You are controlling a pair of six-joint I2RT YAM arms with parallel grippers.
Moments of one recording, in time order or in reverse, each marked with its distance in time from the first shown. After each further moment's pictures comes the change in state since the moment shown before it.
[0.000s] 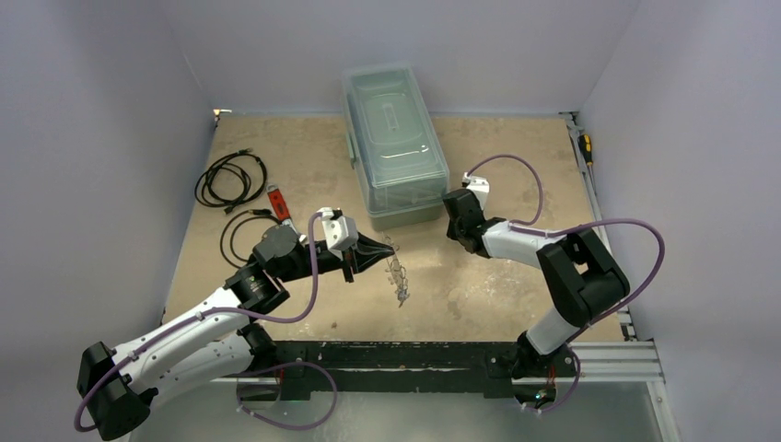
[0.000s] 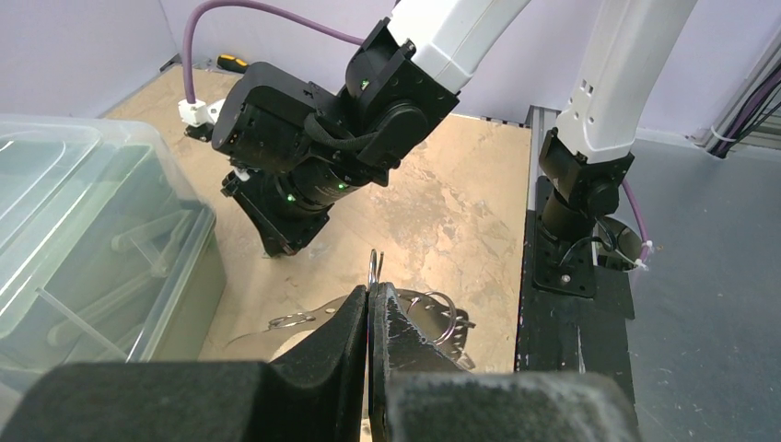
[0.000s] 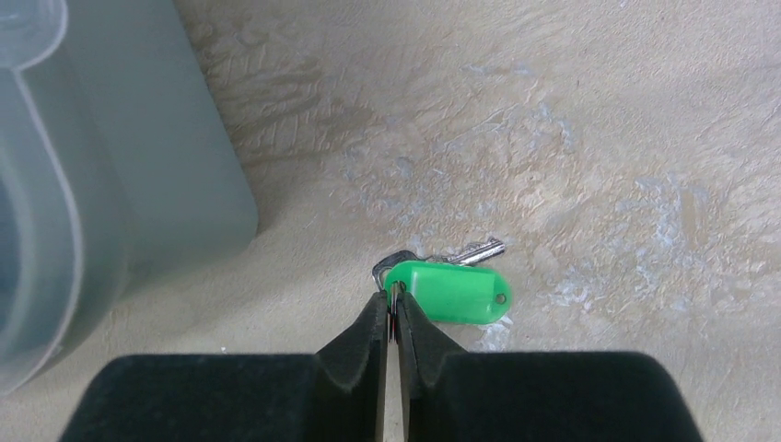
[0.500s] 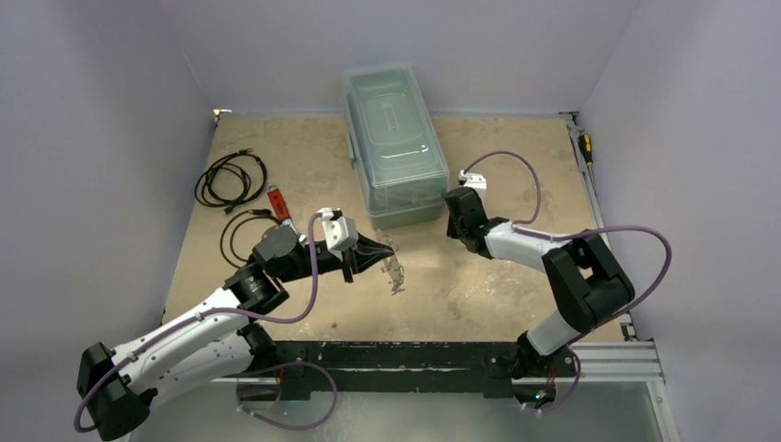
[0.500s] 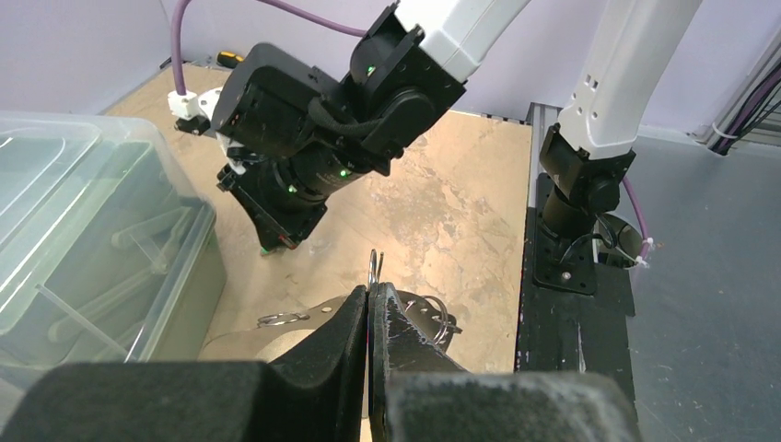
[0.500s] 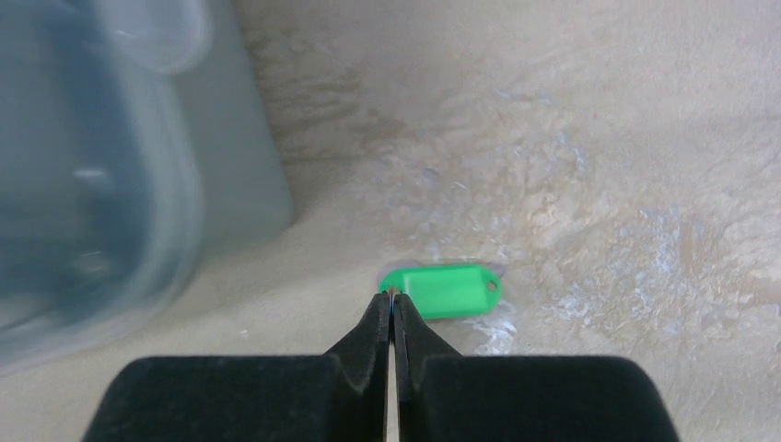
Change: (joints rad) left arm 0.000 -0.003 0.000 -0.013 0.000 0.004; right arm 0.000 -0.017 -0.001 0.010 -0.027 -0.073
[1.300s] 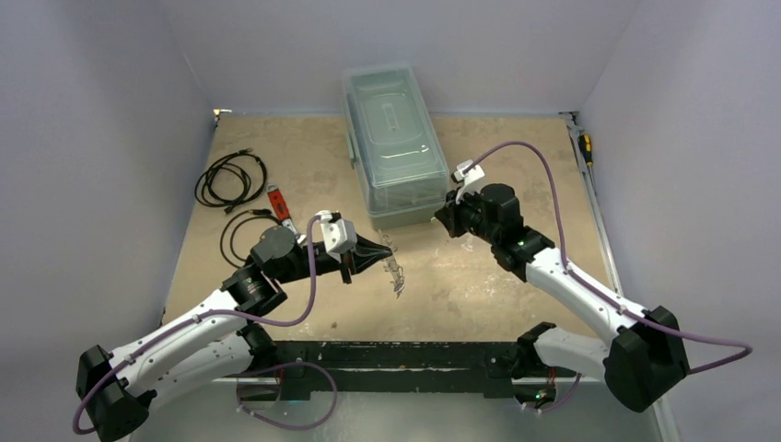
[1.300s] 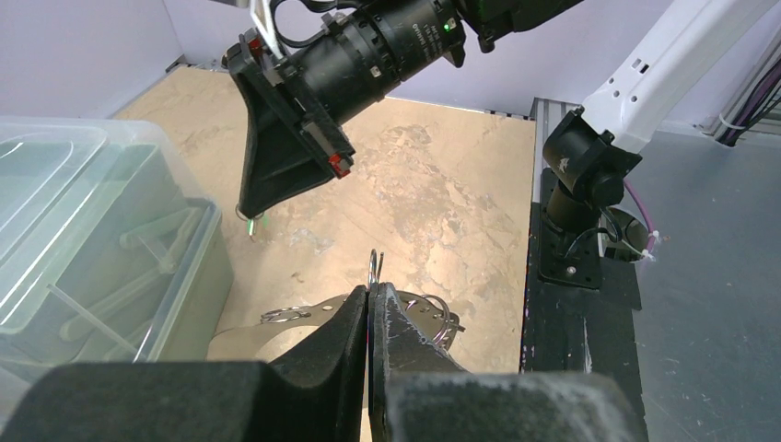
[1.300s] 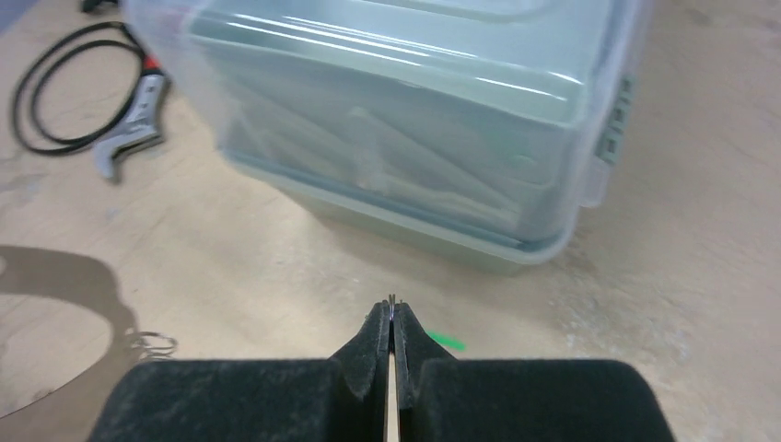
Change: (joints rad) left arm 0.000 -0.020 0.000 -0.022 0.000 0.026; right arm 0.000 -0.465 -0.043 -0.004 -0.509 -0.389
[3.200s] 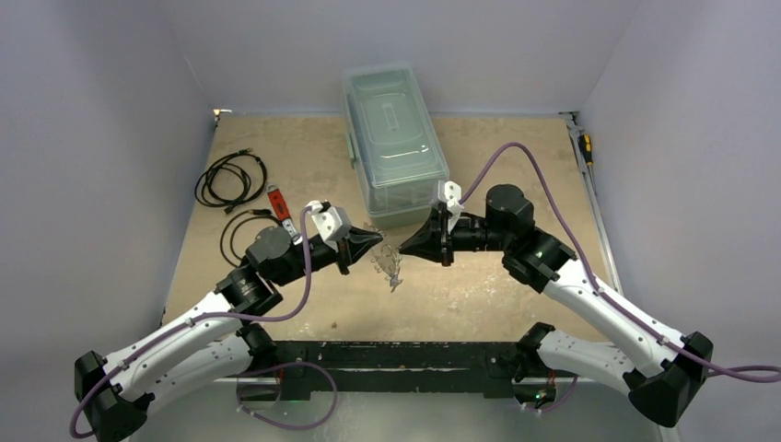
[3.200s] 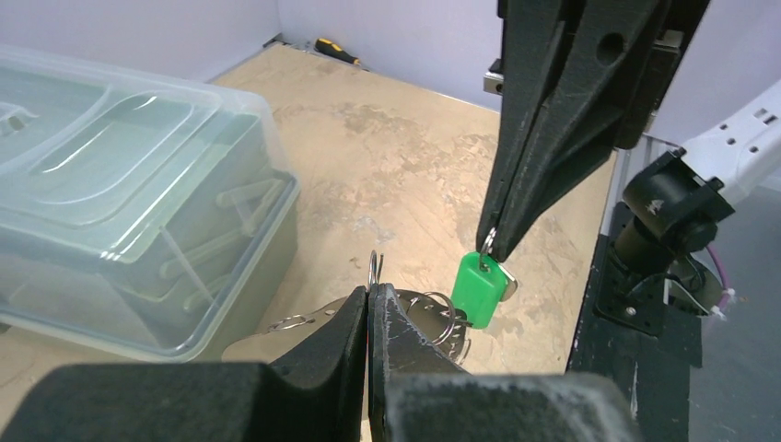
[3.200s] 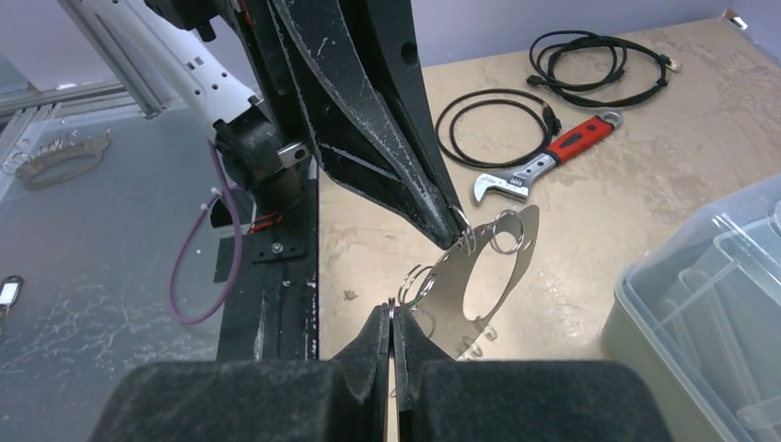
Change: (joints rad) left arm 0.000 -0.031 0.023 -0.068 -0.209 -0.040; right arm 0.193 -0.163 0.179 -0.149 -0.640 -0.152
